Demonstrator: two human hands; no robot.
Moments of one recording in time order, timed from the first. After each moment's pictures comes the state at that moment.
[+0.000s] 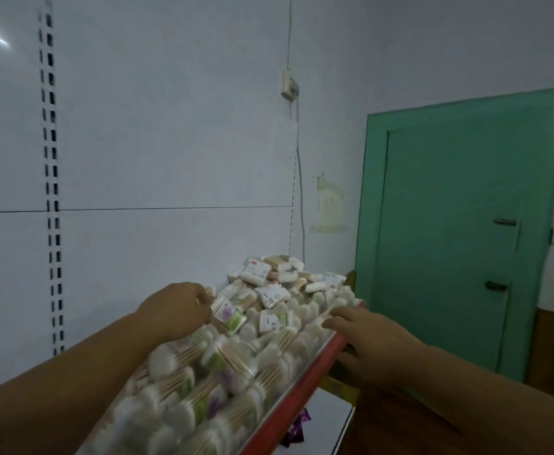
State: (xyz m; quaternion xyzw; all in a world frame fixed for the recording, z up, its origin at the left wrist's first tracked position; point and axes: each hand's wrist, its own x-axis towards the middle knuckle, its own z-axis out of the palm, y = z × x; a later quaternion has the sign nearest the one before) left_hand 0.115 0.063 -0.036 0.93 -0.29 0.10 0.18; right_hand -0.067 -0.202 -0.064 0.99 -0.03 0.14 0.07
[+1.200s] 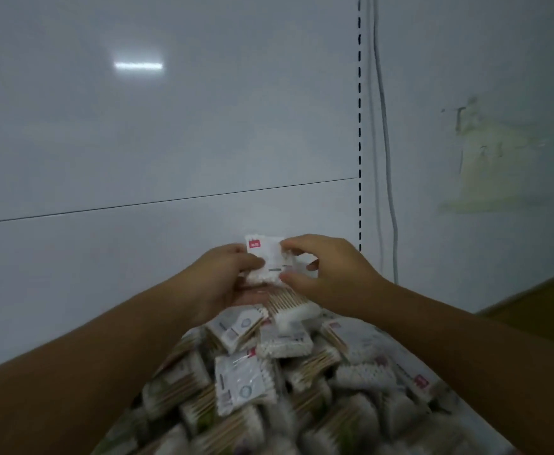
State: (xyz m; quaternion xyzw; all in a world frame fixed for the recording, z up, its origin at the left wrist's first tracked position) left_hand 0.301 -0.222 -0.002 0.71 -0.04 -0.06 0.71; right_hand 0.299 -0.407 -0.018 0.88 0.28 0.26 -0.28
